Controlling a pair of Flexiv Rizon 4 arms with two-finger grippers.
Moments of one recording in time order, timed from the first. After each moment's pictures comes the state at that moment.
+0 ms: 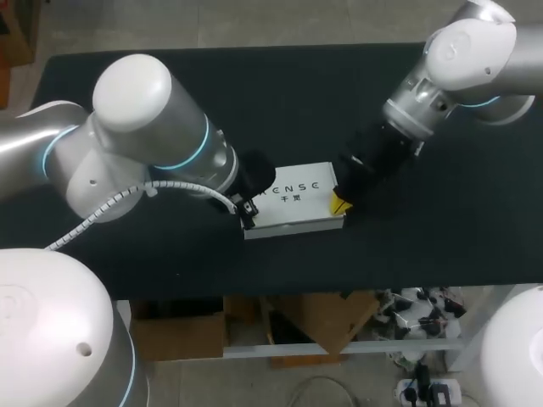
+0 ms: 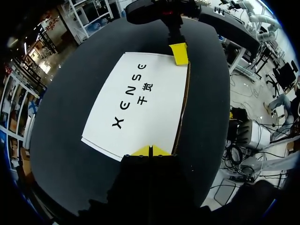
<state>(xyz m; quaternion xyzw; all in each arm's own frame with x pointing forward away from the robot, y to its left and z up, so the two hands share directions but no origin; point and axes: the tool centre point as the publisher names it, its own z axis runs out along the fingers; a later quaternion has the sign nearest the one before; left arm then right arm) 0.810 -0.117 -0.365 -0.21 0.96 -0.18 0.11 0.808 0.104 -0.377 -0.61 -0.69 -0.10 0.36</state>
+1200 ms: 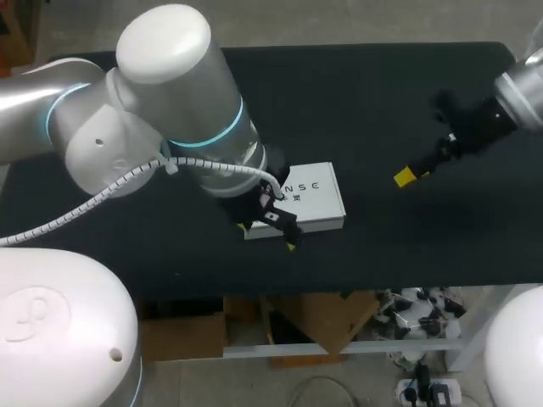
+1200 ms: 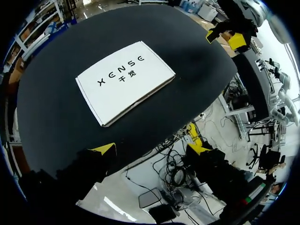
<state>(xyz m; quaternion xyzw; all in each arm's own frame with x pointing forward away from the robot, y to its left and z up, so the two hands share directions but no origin) 0.709 -0.153 -0.304 -0.51 0.85 -0.13 -0.01 0.807 -0.018 -0.289 -0.35 -0.85 -0.33 0.21</state>
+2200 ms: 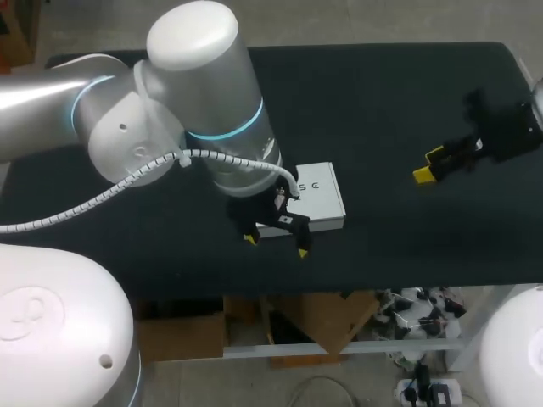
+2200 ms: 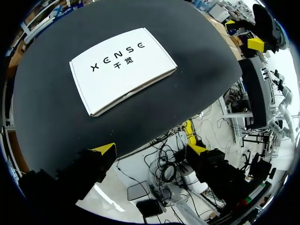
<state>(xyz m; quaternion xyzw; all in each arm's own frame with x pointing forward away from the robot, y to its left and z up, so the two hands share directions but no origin) 0.699 -0.168 -0.317 -0.55 0.83 -0.10 -0.05 0.820 -0.046 -0.268 -0.31 -0.86 -0.40 0.06</state>
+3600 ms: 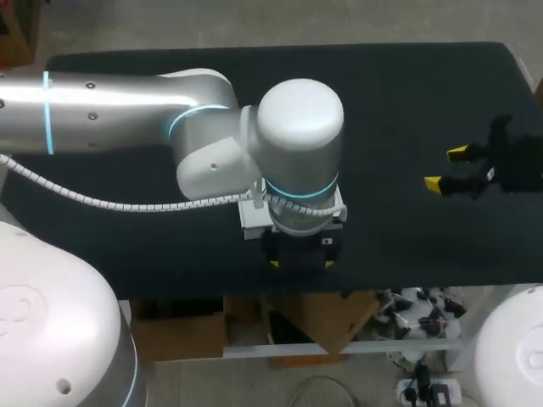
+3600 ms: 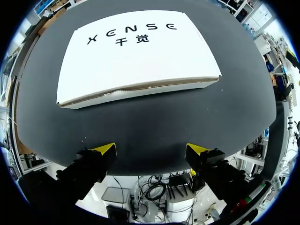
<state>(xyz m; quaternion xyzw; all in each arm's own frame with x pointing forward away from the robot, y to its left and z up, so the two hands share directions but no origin) 0.723 -0.211 -0.406 -0.70 0.71 -0.07 0.04 0.827 -0.073 -0.282 -0.32 -0.83 -0.45 -0.12</state>
